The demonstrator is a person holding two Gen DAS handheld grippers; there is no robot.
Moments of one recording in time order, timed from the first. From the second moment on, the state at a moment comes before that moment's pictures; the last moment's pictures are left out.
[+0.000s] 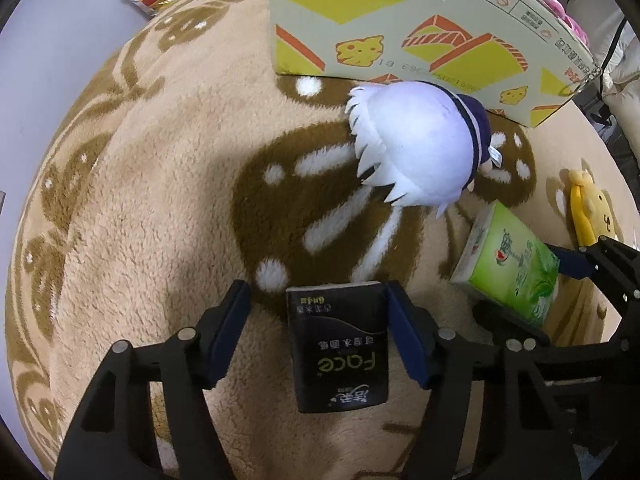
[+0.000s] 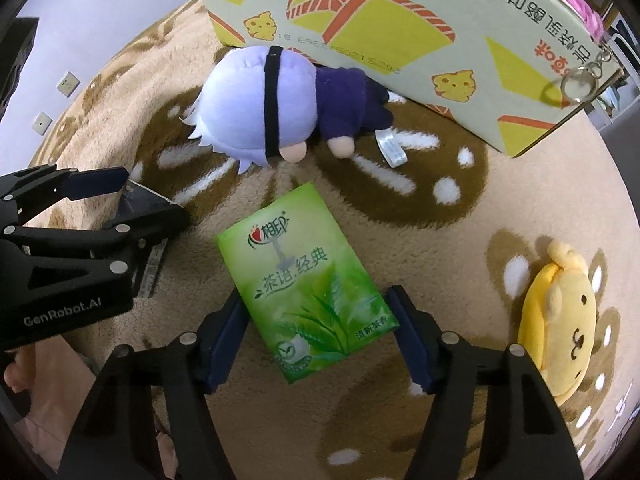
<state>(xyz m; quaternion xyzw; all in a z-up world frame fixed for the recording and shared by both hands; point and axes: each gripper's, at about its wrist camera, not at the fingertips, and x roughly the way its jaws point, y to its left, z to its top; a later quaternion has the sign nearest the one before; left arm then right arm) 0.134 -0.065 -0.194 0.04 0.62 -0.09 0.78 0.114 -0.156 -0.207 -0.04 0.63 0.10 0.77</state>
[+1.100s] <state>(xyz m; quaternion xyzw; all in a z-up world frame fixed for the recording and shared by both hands) 0.100 -0.027 -0.108 0.04 0.49 -0.06 0.87 0.103 -0.213 -0.126 0.08 0.51 0.08 0.85</state>
